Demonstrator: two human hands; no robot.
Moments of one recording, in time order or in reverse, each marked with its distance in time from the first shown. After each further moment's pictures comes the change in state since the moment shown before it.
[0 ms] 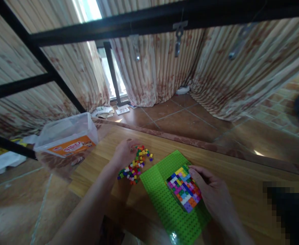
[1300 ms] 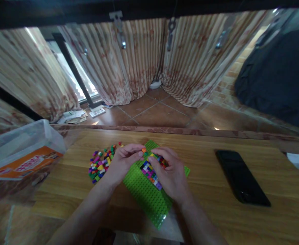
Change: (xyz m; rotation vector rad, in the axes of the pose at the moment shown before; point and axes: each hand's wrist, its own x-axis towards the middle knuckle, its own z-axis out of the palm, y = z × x) left_hand -0.028 0.091 0.038 -1.409 -0.299 -0.018; right_hand -0.020 -0.014 0.021 -0.121 0.085 -0.575
